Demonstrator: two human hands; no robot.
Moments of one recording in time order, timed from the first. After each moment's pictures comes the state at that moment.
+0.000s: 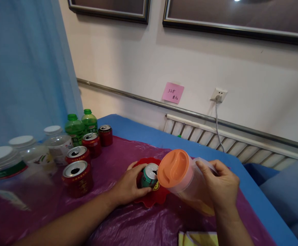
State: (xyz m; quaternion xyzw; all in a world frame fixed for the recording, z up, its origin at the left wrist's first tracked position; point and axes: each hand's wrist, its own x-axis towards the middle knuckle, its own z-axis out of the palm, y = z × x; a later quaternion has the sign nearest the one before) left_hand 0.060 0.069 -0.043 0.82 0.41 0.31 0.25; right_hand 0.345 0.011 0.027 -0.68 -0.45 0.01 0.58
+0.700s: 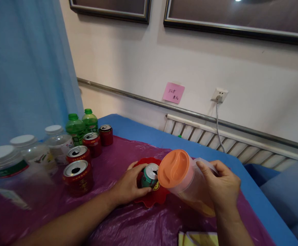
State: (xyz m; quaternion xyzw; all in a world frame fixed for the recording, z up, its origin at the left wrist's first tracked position) left_hand 0.060 0.069 -0.044 0.82 0.40 0.31 0.25; right_hand 0.345 0.010 0.027 -0.70 -0.44 0.01 0.57
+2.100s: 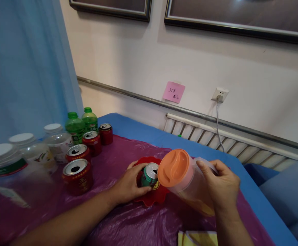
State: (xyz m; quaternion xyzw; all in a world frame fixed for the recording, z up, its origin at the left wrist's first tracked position) left_hand 0.061 0.068 -0.045 0.82 0.41 0.32 0.25; right_hand 0.347 0.012 0.023 -0.69 -0.43 0.03 0.58
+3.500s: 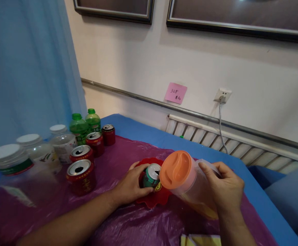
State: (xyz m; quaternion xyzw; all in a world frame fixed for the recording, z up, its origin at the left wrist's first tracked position) left_hand 0.061 0.066 -0.041 0.82 0.41 0.31 0.25; right_hand 0.346 0.010 0.022 -0.69 -0.44 0.04 0.58
